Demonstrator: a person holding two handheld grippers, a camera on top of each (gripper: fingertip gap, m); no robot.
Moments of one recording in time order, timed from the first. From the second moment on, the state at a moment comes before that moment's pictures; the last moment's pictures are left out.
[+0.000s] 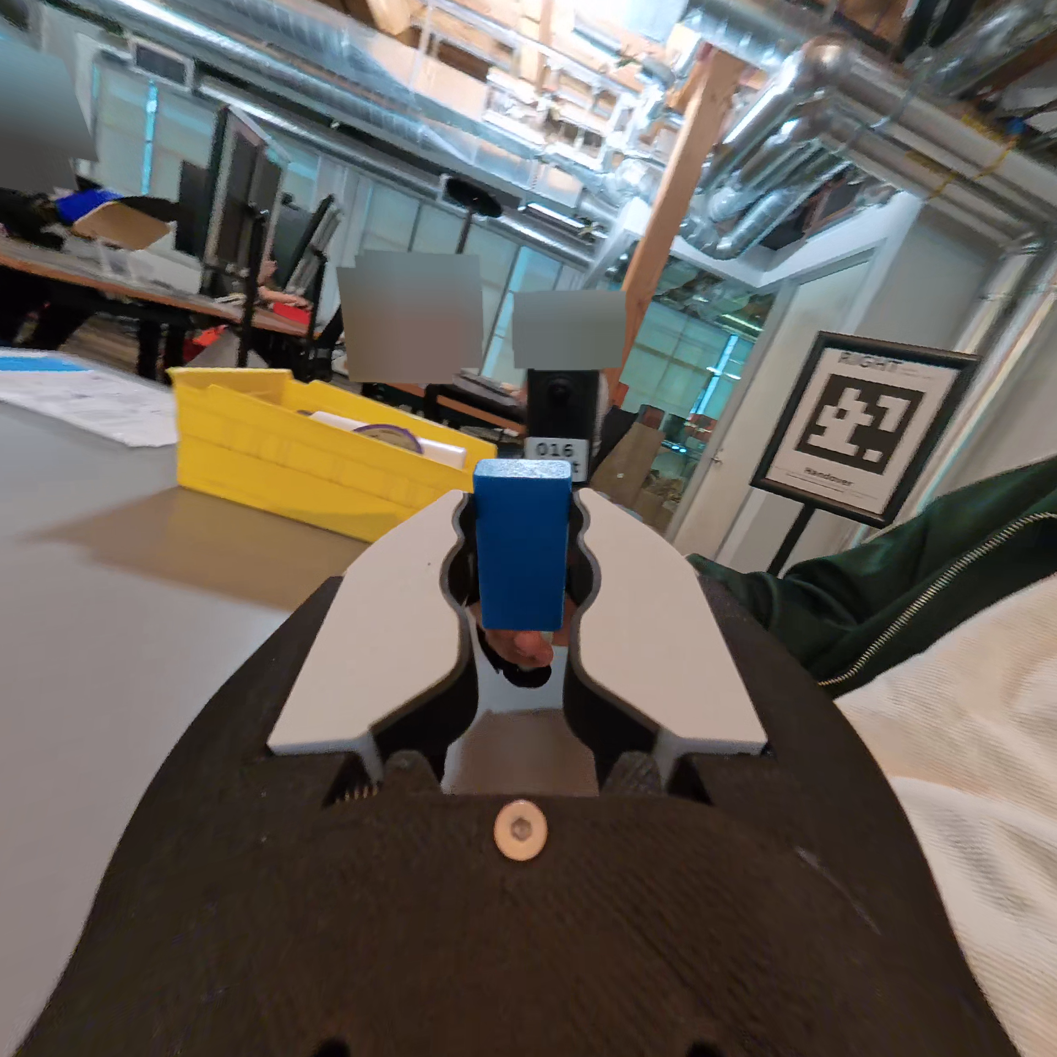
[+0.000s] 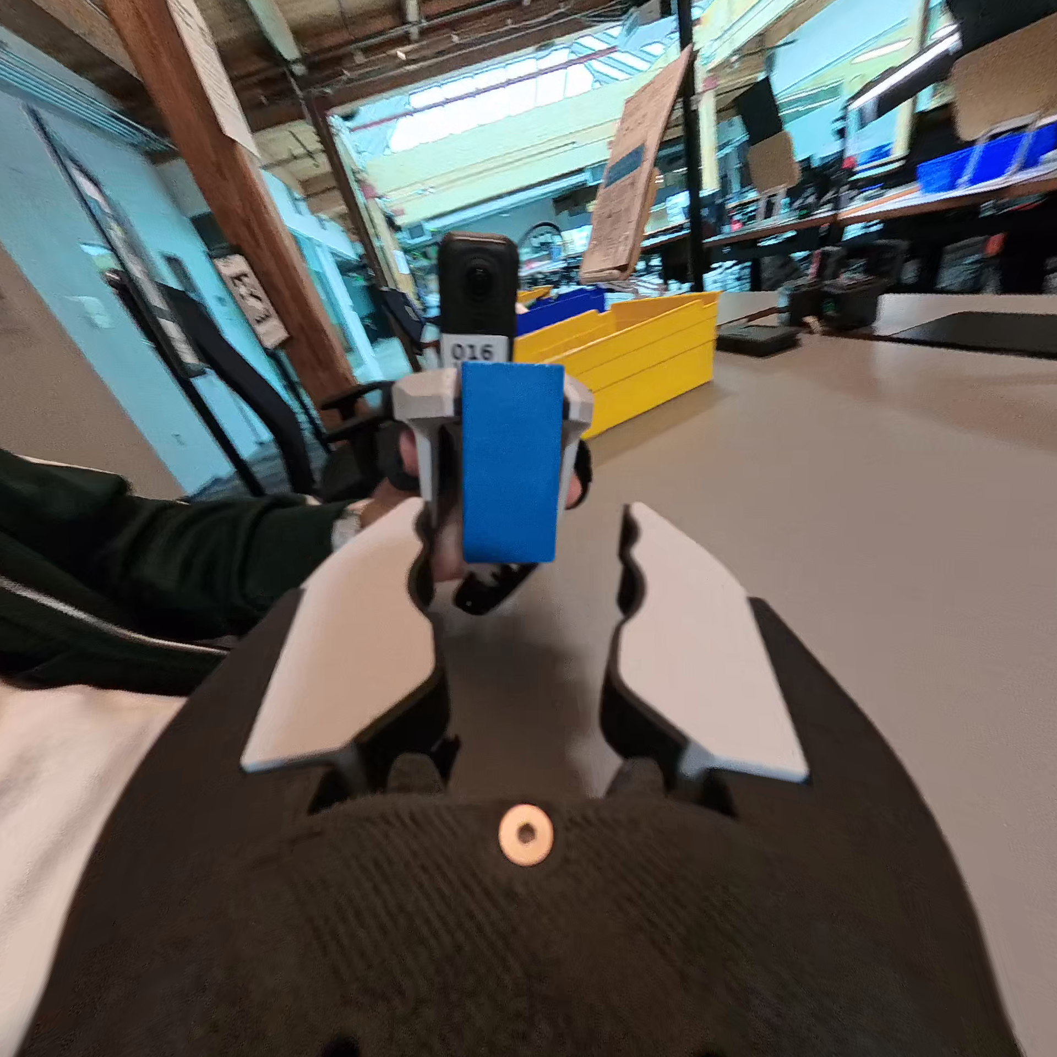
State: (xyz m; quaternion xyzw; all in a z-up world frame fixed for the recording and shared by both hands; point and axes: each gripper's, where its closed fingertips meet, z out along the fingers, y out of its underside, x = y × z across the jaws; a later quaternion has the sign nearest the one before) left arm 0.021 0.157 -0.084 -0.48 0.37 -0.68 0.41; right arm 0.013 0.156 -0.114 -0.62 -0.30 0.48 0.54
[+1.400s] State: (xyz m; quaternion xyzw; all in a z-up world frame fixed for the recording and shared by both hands) left arm 0.050 0.157 -0.179 -0.70 0.43 -0.51 0.27; right arm 0.038 0.192 -0.176 -0.69 -0.49 -0.14 0.51
